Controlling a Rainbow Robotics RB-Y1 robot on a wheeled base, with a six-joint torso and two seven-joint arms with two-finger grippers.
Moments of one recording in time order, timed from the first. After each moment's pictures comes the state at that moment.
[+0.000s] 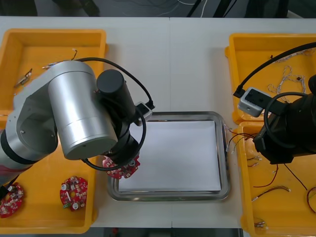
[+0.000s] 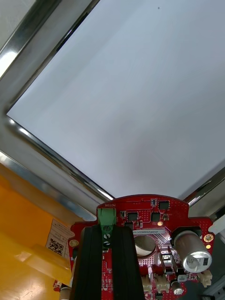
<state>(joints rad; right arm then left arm) -0.40 -0.90 0.11 -2.46 -1.07 1.89 1.49 -0.67 0.59 -0.67 -2.20 0.67 1.91 -1.17</state>
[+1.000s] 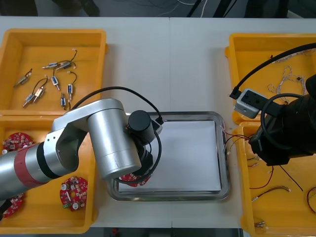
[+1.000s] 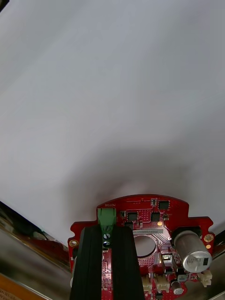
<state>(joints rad) -0.41 -0.90 0.13 -2.46 -1.10 1.86 1.49 -0.67 0.57 -0.91 -2.03 0.54 1.66 -1.03</state>
